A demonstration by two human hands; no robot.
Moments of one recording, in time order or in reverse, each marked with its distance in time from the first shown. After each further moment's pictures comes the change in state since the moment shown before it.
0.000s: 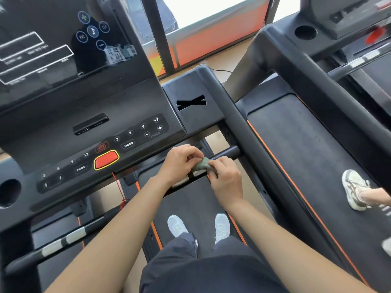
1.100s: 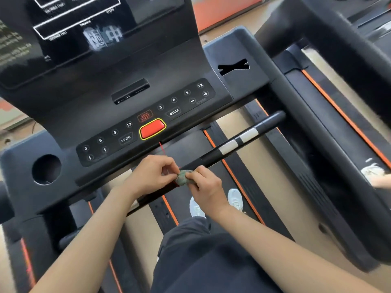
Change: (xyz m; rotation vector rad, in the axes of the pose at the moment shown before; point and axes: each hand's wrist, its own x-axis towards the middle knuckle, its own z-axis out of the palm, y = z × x) left_hand -0.149 -0.134 -0.124 0.068 -0.299 -0.048; right_hand -0.104 -0.148 0.117 0.150 -0.142 -0.124
